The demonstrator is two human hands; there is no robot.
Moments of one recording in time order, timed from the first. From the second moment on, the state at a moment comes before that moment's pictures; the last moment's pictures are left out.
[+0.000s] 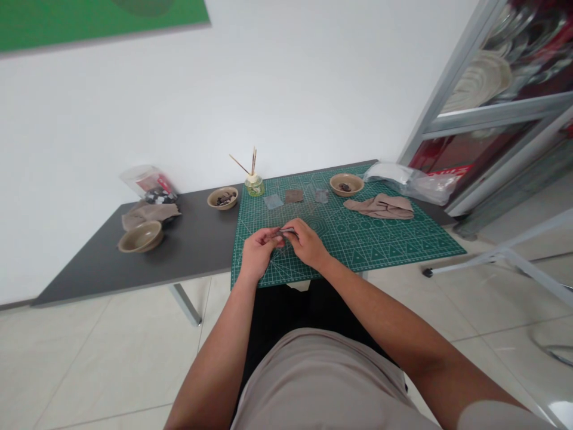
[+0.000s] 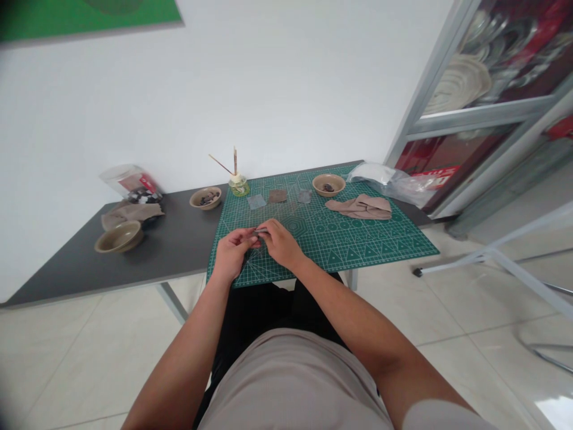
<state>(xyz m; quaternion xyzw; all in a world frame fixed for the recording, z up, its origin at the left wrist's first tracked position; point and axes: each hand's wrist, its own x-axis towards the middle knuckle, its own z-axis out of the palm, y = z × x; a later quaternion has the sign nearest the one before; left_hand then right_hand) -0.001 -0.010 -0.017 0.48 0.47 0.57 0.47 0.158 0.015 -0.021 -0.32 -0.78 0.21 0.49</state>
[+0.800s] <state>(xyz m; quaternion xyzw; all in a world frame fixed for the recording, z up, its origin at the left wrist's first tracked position) -0.001 -0.010 -0.013 0.48 0.46 0.58 0.48 0.156 0.015 -0.022 -0.30 -0.80 0.23 0.47</state>
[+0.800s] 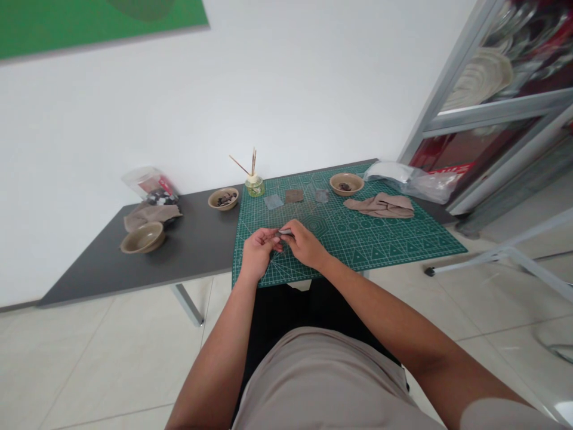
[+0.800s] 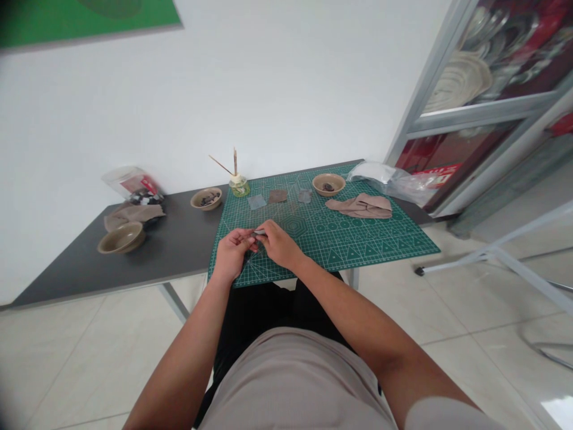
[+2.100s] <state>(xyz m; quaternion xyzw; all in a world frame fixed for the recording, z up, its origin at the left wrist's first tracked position) -0.001 -0.009 -0.021 0.50 0.45 0.61 0.41 0.158 0.016 -0.021 -0.34 -0.79 0.25 0.45</state>
